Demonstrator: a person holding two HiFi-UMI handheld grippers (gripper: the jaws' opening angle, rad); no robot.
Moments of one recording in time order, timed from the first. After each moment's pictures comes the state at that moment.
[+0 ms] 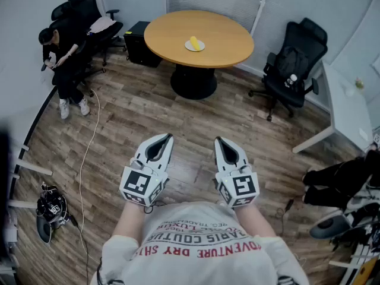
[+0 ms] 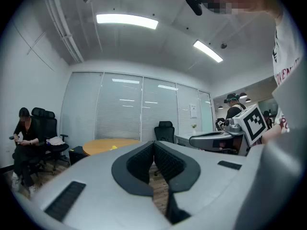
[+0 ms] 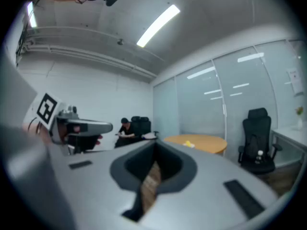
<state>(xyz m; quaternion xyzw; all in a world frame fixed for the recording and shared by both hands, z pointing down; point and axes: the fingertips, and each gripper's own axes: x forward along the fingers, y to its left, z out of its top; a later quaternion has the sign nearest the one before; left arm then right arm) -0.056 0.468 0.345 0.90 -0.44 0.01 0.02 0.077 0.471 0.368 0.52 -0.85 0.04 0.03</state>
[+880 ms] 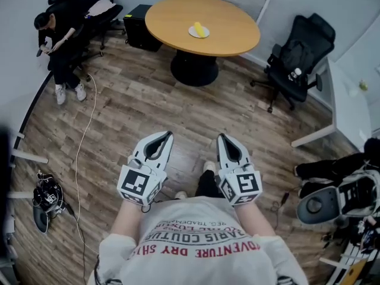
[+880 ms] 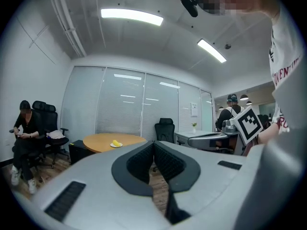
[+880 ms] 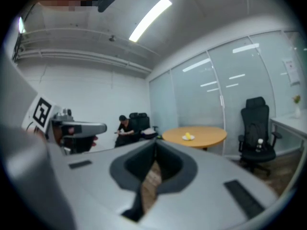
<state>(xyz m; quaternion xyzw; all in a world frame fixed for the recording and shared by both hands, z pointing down) -0.069 0.454 0.364 0.90 -0.44 0.02 0.04 0.074 0.450 0.394 0.52 -0.85 0.09 0.04</state>
